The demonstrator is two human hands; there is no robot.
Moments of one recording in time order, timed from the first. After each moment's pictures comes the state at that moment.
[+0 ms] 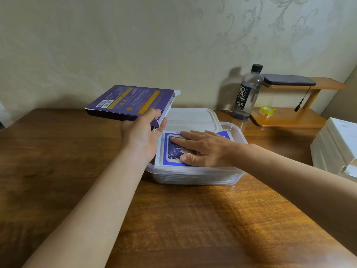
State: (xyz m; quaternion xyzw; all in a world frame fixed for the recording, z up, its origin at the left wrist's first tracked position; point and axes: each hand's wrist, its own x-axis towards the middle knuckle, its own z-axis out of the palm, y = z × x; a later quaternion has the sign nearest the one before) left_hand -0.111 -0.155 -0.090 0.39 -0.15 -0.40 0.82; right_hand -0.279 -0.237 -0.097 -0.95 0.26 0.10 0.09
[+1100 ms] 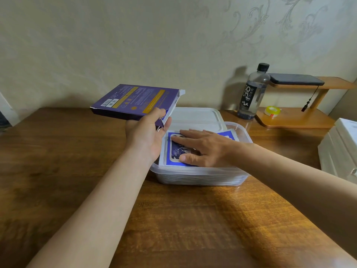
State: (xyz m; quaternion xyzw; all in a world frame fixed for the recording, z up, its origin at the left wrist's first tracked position) left_hand -0.112 -0.153 -0.088 0.40 -0.15 -0.40 0.81; right_hand -0.268 -0.235 -0.095 -0.96 0.25 0.09 0.09
